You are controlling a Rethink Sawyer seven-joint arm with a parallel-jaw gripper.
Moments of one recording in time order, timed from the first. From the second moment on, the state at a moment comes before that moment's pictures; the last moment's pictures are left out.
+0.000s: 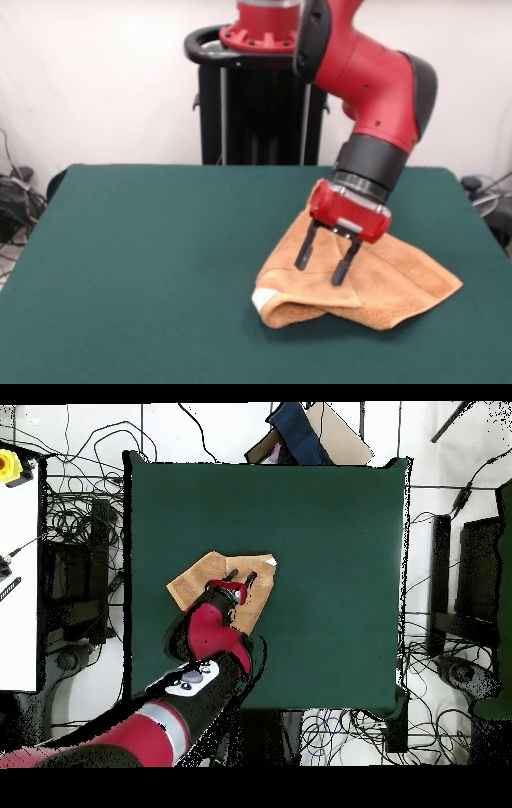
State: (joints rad) arm 0.35 -0.23 -0.47 1.75 0.31 -0.39 1.68
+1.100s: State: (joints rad) arm 0.33 -0.28 -0.36 1.75 0.31 -0.28 1.68
